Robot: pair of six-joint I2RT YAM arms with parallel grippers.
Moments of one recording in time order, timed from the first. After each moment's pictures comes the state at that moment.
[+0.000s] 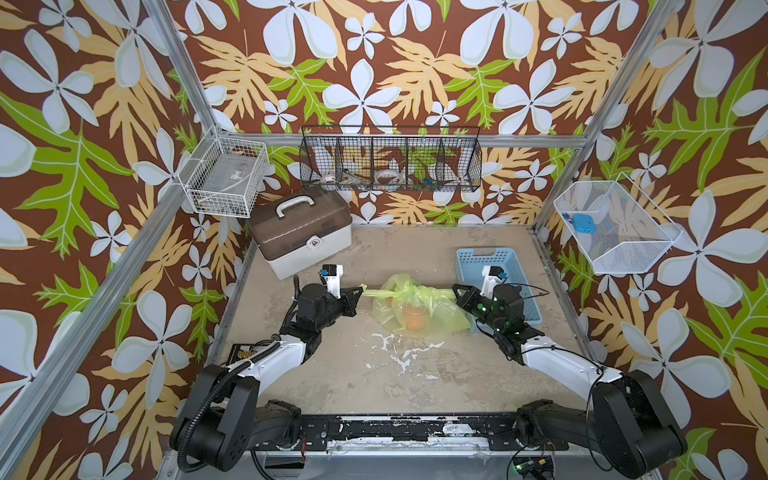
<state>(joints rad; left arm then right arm) -0.30 1.27 0.49 0.46 0.32 -0.49 0.29 1.24 0.49 0.42 -0.18 0.83</state>
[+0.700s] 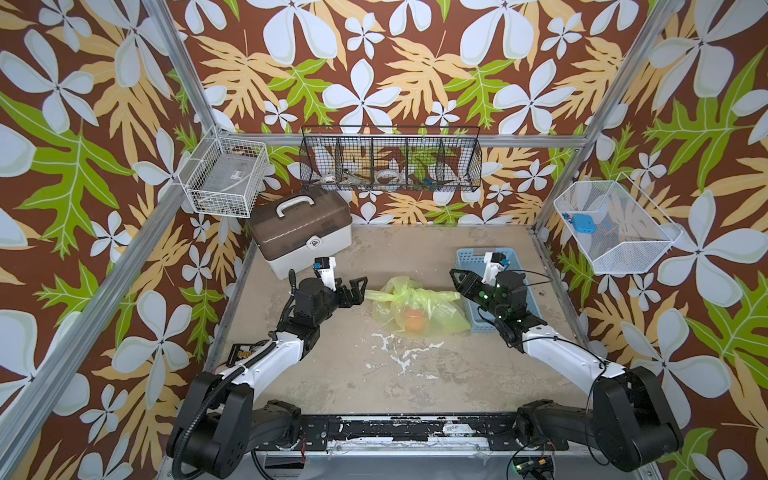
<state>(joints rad) -0.29 1.20 0.59 0.38 0.15 -0.46 0.27 1.25 0.68 0.33 -0.22 0.75</state>
